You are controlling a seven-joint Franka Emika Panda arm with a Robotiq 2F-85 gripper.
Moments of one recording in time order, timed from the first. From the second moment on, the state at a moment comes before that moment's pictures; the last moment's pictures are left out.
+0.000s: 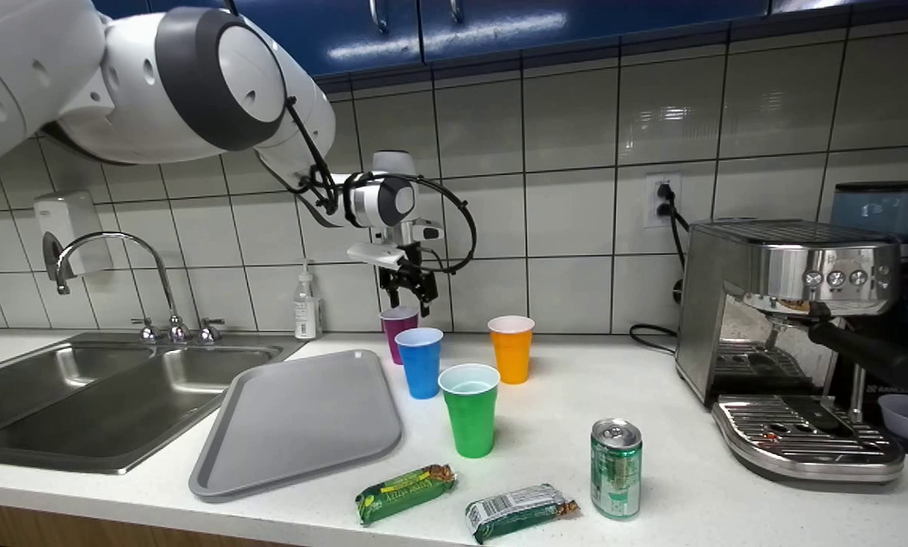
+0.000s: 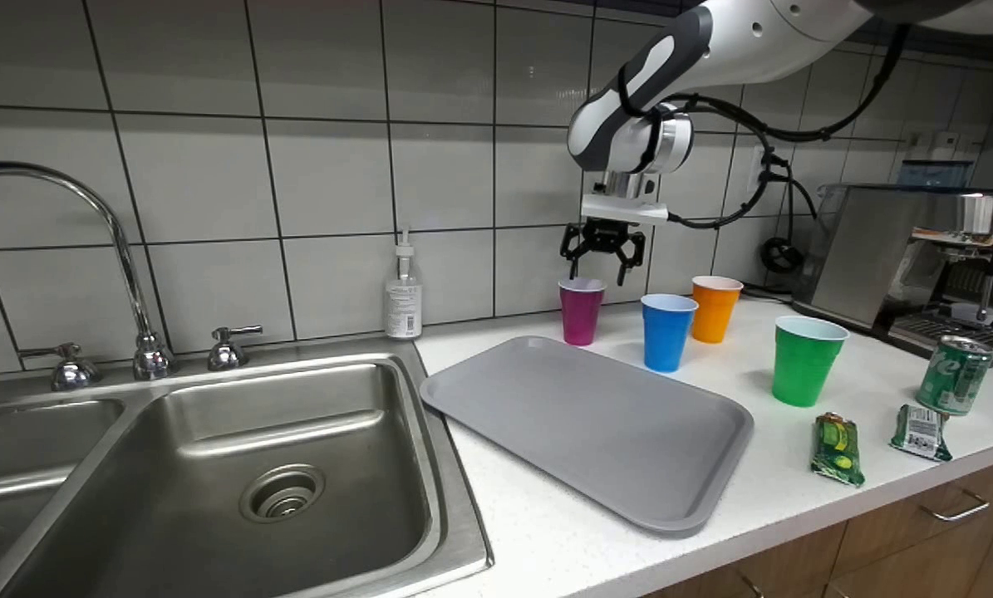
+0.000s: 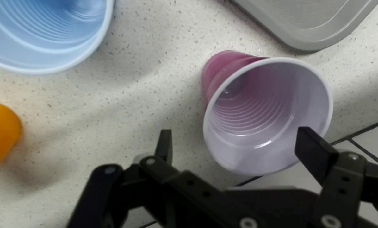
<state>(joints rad) -0.04 0.94 -0.03 -1.14 0.08 2.22 0.27</state>
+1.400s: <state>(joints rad) 0.01 0.67 0.00 -1.52 0.08 2.25 0.18</state>
